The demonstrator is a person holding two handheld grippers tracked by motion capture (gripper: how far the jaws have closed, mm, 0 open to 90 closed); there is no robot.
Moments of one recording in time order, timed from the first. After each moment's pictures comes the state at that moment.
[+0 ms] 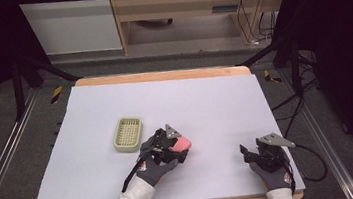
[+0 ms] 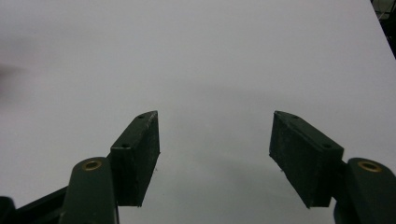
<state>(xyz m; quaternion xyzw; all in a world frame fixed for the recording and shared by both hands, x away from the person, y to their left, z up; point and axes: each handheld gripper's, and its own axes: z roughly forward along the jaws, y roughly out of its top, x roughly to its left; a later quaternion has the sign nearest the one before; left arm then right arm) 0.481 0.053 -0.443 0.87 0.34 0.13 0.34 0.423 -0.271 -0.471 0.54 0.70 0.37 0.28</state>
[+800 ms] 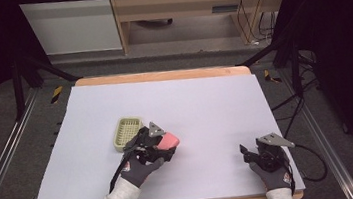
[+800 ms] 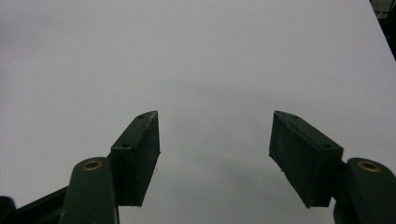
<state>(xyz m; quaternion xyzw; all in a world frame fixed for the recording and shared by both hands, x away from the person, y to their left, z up) 0.477 0.093 -0.423 0.85 0.36 0.13 0.36 0.423 -0.271 -0.471 0.54 0.70 0.37 0.28</state>
